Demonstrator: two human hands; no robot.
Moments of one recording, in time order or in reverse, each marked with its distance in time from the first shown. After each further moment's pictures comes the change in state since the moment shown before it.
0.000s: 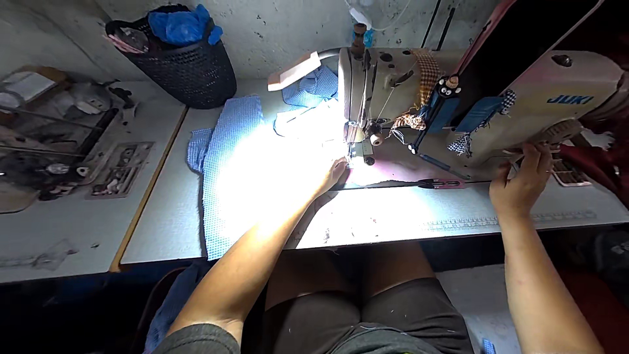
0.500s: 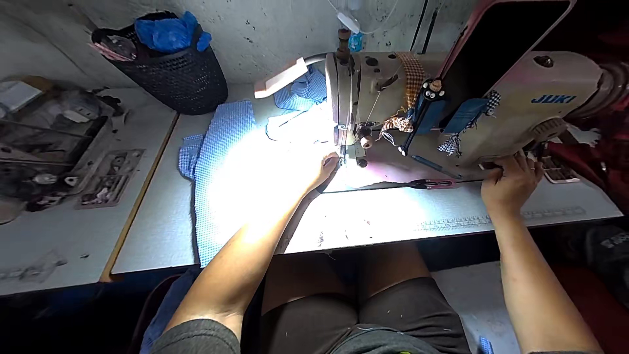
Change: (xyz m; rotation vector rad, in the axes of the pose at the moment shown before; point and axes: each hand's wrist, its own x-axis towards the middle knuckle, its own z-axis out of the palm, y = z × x) left_hand 0.017 -0.011 -0.012 0.095 -0.011 -0.013; right_hand 0.001 -0.005 -0.003 -0.050 -0.056 0.039
